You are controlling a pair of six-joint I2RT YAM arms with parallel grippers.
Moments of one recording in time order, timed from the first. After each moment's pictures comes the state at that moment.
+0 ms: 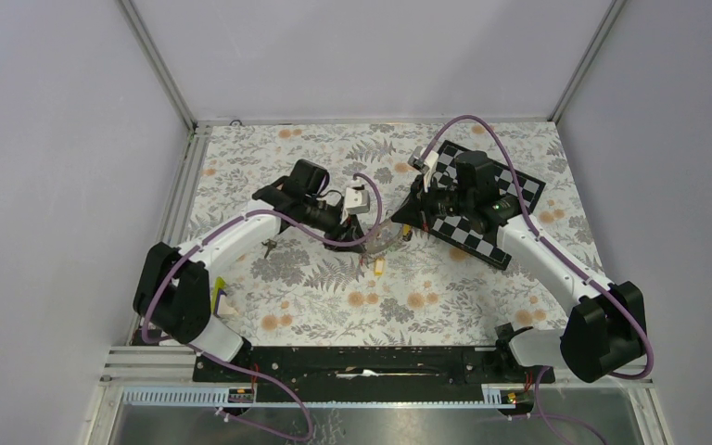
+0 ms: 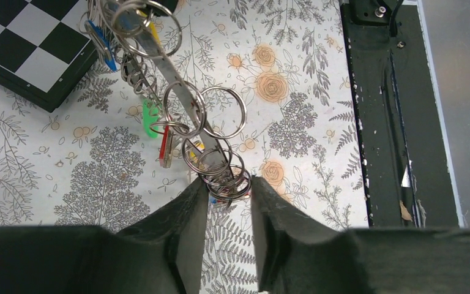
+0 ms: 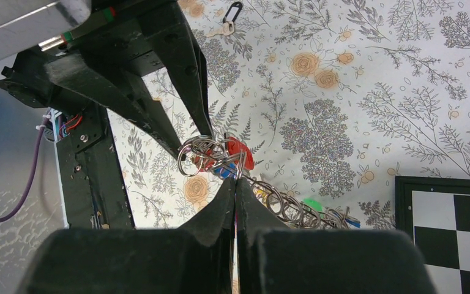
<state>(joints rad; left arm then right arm) -0.54 1.53 1.12 -0.50 0.96 0.63 0.41 1.32 1.00 -0.23 -0.80 -0.06</state>
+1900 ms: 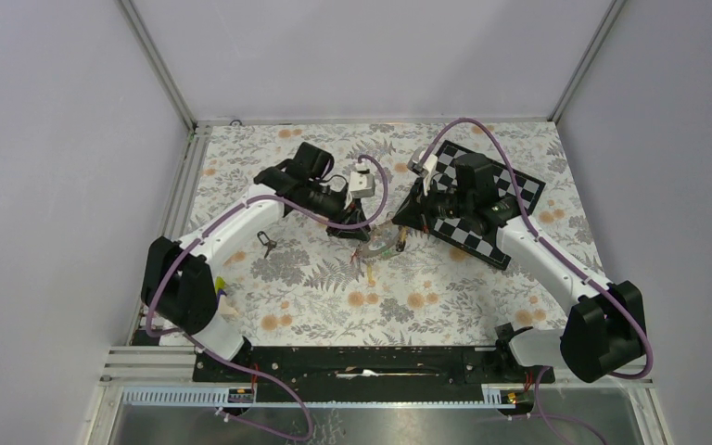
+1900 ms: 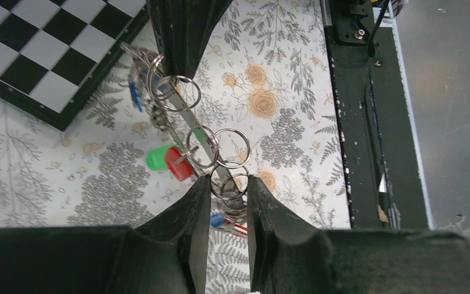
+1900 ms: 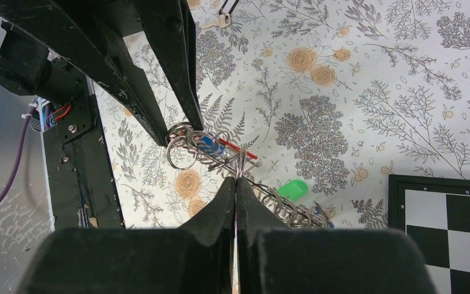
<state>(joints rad) -0.54 1.58 1.32 -0.67 0.99 0.65 0.41 1.32 0.98 -0.23 -0.80 -0.12</state>
